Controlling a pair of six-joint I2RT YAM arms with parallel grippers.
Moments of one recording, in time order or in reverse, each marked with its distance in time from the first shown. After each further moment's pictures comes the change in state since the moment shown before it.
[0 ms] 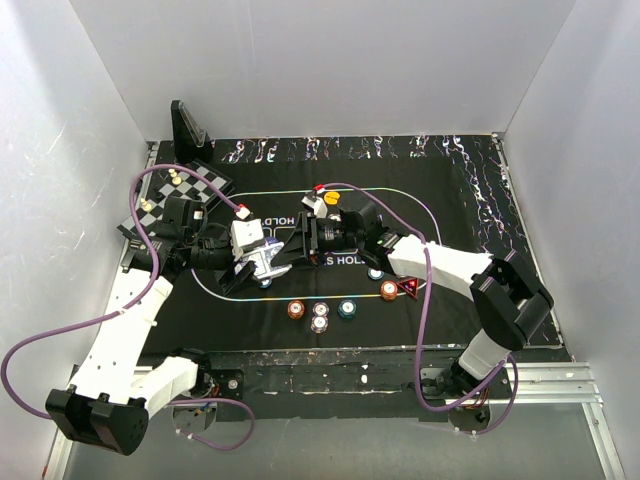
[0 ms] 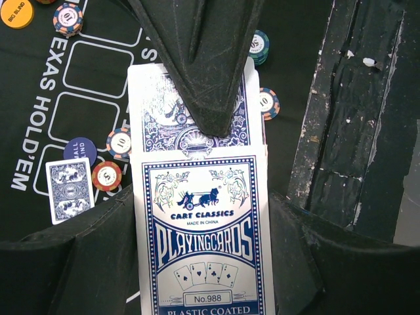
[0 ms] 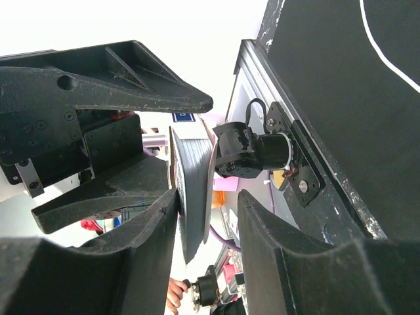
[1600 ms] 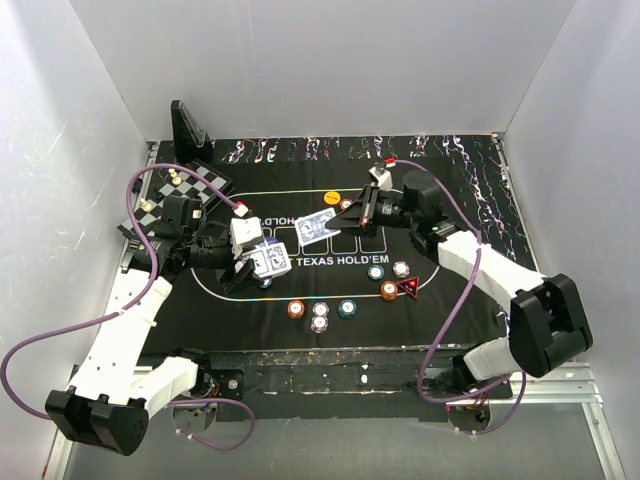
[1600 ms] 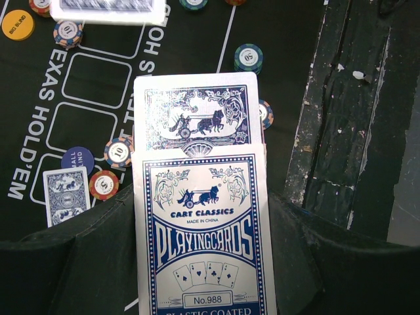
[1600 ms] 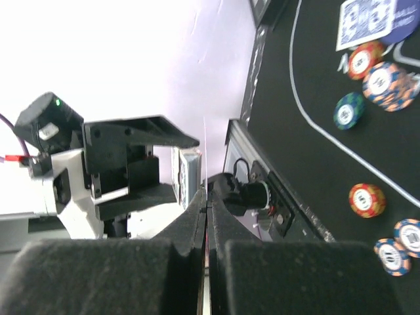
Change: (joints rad) left arm 0.000 -0.002 0.006 0.015 0.033 -0.031; right arm -0.301 -0.219 -0.122 -0.060 -0.022 -0.012
